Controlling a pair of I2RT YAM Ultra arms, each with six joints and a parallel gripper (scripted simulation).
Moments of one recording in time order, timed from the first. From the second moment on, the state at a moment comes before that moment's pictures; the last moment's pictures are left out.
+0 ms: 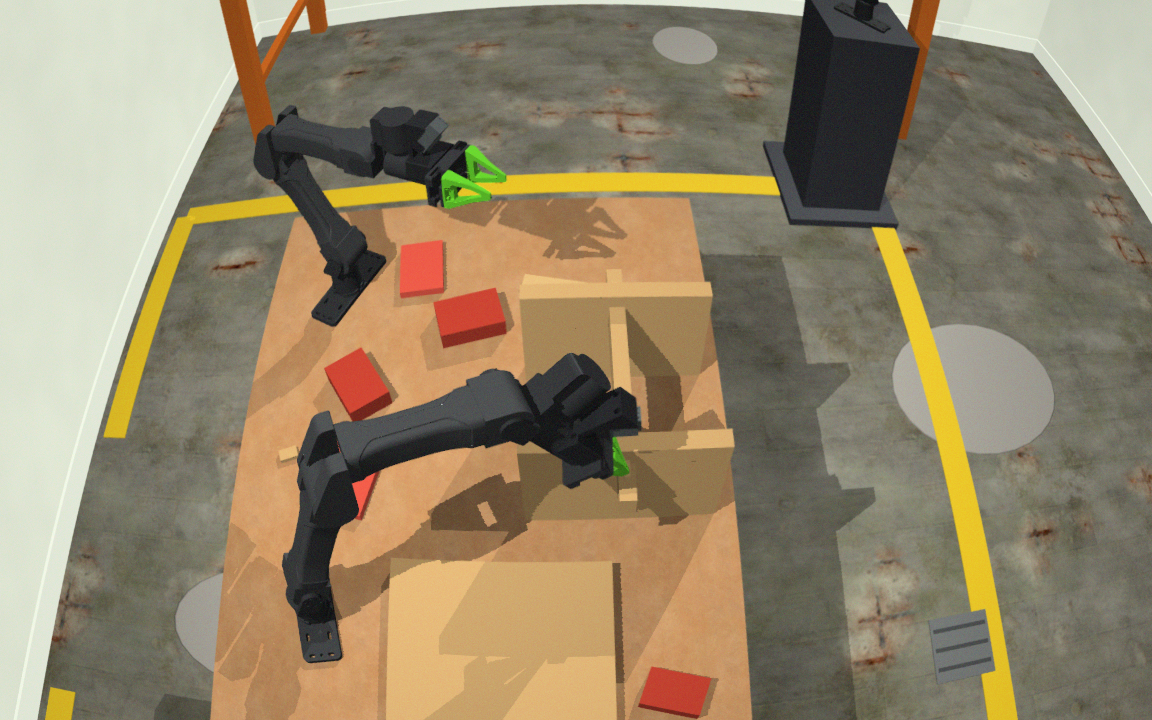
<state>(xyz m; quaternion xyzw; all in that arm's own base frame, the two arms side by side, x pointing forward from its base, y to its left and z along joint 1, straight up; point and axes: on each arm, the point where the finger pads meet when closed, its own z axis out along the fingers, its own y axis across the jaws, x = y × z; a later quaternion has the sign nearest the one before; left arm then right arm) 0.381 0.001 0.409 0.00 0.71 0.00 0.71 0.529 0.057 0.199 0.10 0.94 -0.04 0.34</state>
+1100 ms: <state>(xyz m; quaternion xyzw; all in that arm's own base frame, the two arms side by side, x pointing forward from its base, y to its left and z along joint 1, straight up) 0.381 0.001 0.409 0.00 0.71 0.00 0.71 0.483 0.069 0.259 0.10 0.93 -0.03 0.34</state>
